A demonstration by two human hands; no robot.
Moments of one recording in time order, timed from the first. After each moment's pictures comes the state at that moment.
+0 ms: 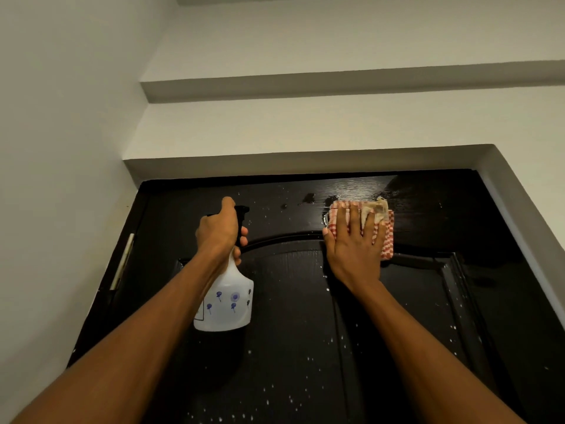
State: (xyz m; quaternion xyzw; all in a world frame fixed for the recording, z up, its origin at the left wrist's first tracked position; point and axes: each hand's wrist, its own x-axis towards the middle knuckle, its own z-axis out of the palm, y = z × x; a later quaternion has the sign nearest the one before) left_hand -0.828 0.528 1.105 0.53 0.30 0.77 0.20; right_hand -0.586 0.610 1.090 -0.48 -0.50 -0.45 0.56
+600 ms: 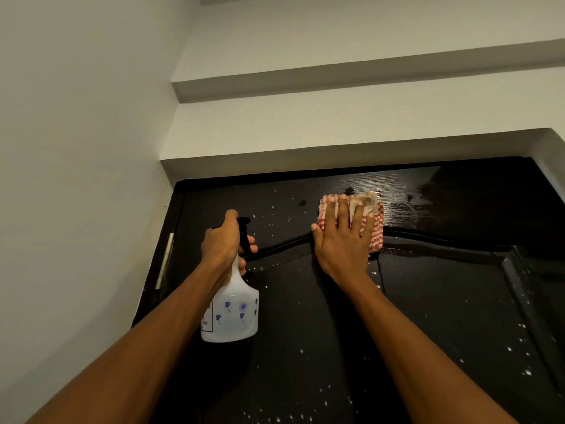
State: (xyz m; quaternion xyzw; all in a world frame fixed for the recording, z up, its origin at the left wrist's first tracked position) left_hand -0.905 0.551 1.092 0.52 0.32 0.77 0.20; right_hand -0.693 0.632 1.104 -0.48 -0.51 -0.46 0.55
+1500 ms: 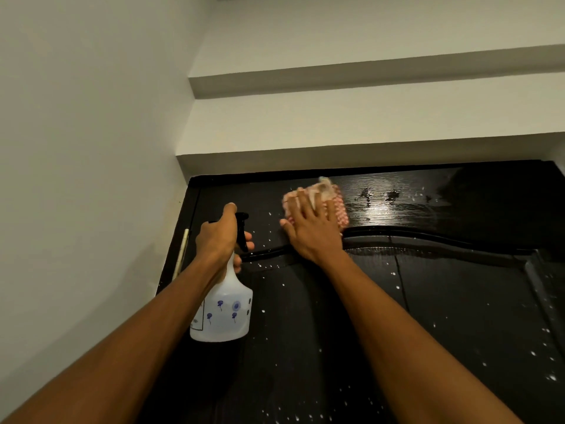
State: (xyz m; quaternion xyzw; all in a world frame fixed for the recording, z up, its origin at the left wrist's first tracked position) left_hand -0.956 0.544 1.086 0.52 0.34 0.76 0.17; right_hand -0.777 0.628 1.137 -0.44 -0.63 -0.47 0.43
